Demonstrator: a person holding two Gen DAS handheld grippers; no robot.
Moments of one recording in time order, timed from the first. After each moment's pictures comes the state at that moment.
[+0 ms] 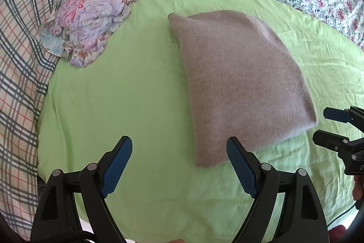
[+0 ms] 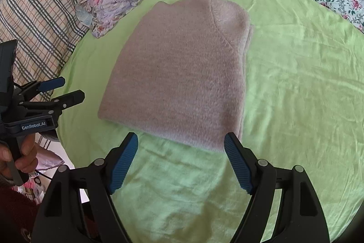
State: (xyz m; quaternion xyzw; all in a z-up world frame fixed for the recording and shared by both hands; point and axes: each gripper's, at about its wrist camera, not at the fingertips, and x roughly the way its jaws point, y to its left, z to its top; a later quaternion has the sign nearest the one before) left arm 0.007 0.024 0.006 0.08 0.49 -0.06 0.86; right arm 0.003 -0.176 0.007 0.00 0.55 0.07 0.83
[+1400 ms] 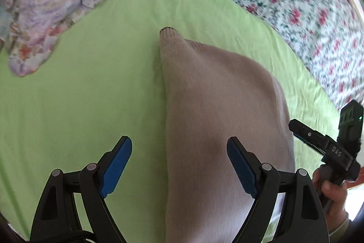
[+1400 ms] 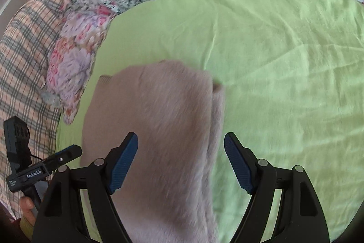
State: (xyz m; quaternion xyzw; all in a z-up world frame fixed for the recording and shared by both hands) left arm 0.189 0.044 -0.033 -0.13 0.54 -0.13 0.82; right arm 0.162 -0.266 -0.021 0.18 0.51 -0.01 0.84
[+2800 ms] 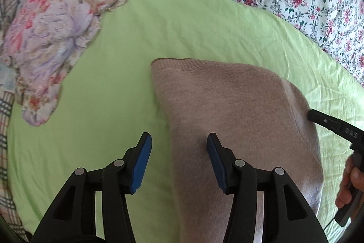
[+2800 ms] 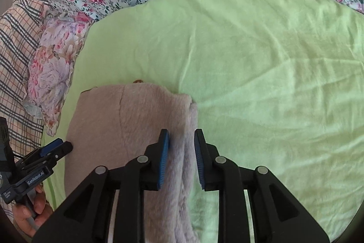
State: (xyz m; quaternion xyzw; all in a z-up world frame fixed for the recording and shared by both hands) left arm 0.196 0.015 -0.022 0.02 0.51 -0.08 0.86; right arm 0.161 -0.271 -0.008 0.15 0.51 -0.06 0.85
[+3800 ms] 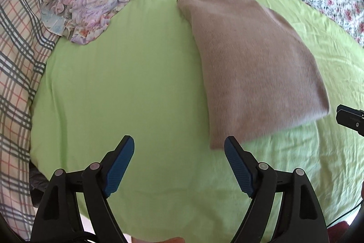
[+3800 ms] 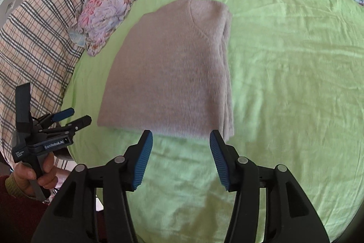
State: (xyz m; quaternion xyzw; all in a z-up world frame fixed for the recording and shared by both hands) left arm -0.008 0.048 -0.031 0.07 0.52 -0.05 0.85; right arm -0.025 -0.204 -0.006 0.10 0.54 0.05 0.83
